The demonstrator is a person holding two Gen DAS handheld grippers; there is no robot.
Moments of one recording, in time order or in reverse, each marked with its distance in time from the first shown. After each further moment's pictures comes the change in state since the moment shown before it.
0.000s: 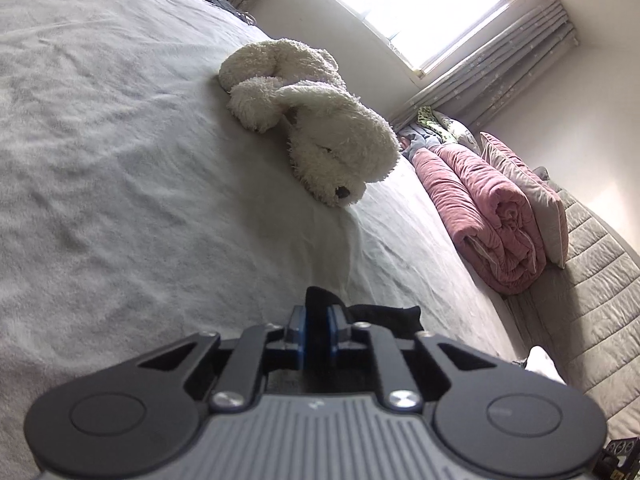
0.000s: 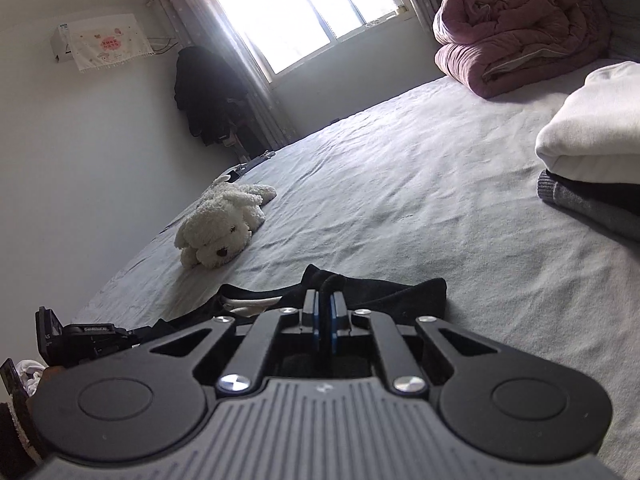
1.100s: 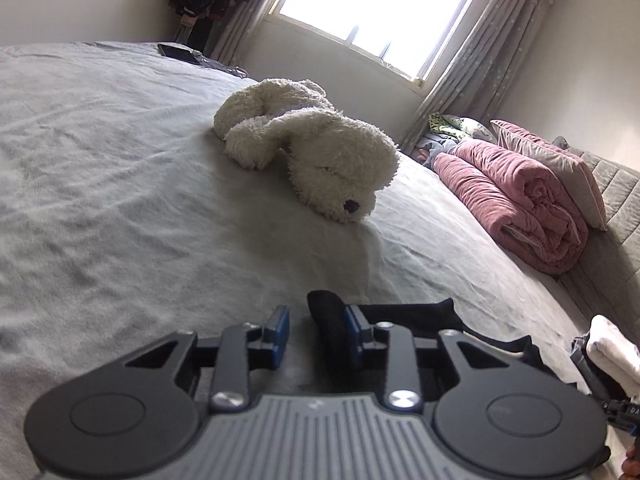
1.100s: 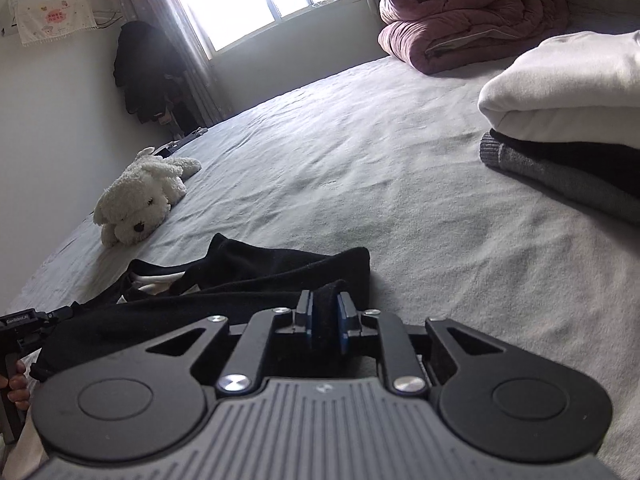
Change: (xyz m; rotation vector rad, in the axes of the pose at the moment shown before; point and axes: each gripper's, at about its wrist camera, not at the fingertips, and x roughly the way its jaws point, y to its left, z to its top) left arm -0.003 -0.038 -0.024 0.291 -0.127 0.192; right arm 0.025 -0.017 -0.013 -0.019 0.029 -0.227
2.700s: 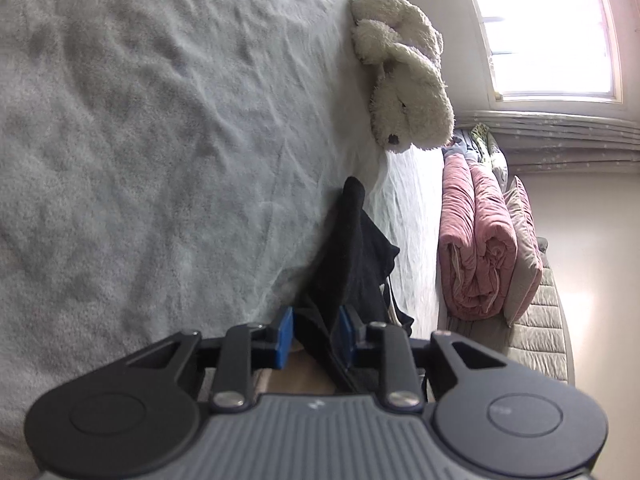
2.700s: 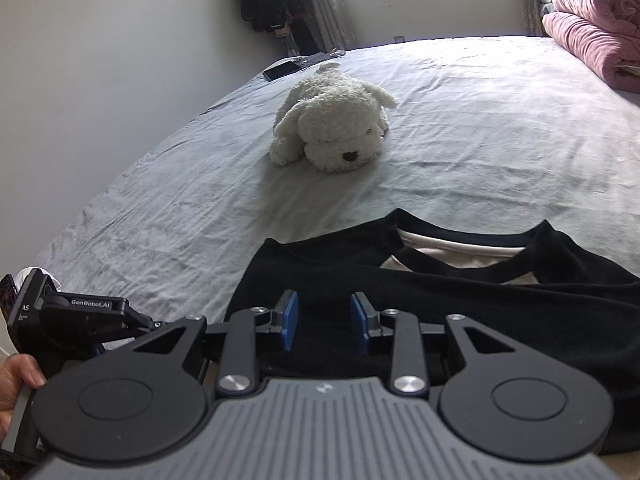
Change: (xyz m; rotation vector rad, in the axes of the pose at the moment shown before) left arm -0.058 0.064 -0.035 -0.801 0.391 -0.219; right arm 0.035 0.247 0.001 -0.243 0.259 0.242
